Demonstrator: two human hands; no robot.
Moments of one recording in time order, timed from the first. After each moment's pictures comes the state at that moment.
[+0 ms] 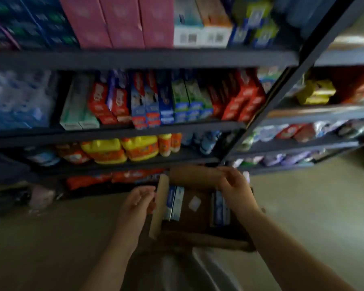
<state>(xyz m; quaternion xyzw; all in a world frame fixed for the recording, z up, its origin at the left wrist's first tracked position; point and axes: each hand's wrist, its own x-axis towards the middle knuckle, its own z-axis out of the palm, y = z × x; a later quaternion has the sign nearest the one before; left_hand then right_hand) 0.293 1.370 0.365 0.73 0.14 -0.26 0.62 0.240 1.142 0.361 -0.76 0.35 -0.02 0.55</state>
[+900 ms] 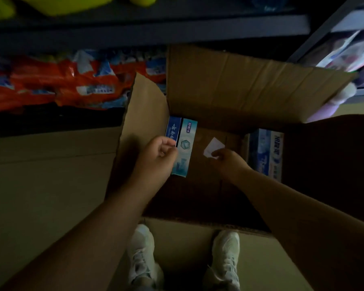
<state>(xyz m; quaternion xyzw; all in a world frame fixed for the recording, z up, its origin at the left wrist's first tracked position) 0.318 1.290 -0.083 0.80 0.10 -0.35 0.47 0.266 1.118 -0.145 -0.76 0.37 0.33 0.41</state>
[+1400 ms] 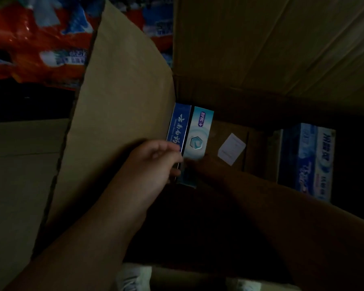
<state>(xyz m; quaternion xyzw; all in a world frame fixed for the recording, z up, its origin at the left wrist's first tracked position) 0.338 1.298 -0.161 0.74 0.20 -0.38 0.52 0.306 1.165 -0.309 -0.61 0.42 0.37 0.56</state>
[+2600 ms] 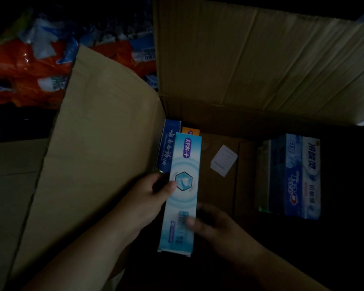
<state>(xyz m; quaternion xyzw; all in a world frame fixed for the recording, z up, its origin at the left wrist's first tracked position) 0.317 1.303 -0.196 0.72 0.17 -0.47 0.48 0.210 1.159 -0.210 -0.42 0.36 0.36 0.75</state>
